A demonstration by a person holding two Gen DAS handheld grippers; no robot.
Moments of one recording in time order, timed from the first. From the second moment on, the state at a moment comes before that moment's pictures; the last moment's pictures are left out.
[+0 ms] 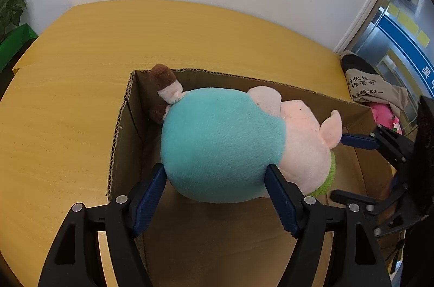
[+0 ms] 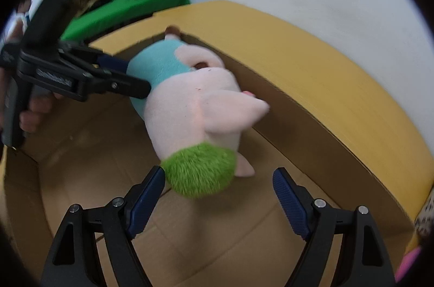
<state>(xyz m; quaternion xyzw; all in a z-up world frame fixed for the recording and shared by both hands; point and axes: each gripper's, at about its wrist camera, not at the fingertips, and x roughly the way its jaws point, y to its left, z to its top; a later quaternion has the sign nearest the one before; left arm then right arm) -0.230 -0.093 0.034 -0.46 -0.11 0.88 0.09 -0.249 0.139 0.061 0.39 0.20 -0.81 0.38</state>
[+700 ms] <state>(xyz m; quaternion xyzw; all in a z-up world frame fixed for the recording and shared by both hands) -0.047 -0.032 0.163 -0.27 -0.05 0.96 0.10 -0.075 0.142 0.144 0.33 0.07 -0.90 0.27</state>
